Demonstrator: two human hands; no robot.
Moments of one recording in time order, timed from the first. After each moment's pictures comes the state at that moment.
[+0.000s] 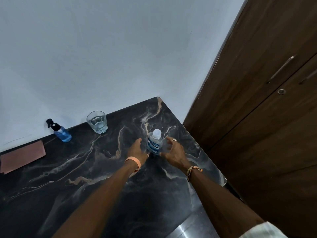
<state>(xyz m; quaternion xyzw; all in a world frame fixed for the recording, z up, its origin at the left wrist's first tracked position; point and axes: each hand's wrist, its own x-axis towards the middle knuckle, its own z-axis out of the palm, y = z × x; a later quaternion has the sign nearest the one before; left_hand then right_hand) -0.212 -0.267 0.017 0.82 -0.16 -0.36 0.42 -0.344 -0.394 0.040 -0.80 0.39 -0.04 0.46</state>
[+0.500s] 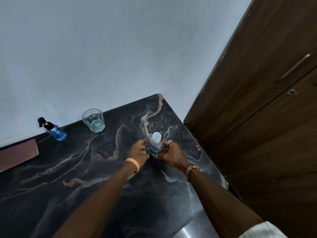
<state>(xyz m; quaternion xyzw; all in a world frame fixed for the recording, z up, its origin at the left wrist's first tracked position) -0.208 -0.284 -0.003 0.76 -0.14 -0.38 0.51 -0.329 -0.406 0.031 -0.77 0.33 -0.03 0.54</state>
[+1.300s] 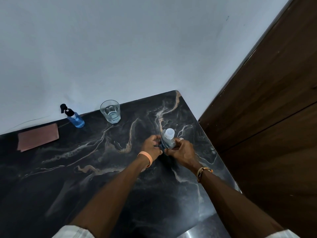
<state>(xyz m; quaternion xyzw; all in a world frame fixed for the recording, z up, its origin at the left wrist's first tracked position) -0.211 -0.288 0.007 0.71 -0.09 -0.41 0.57 -0.320 -0.408 0.020 -0.81 0.31 -0.02 0.50</state>
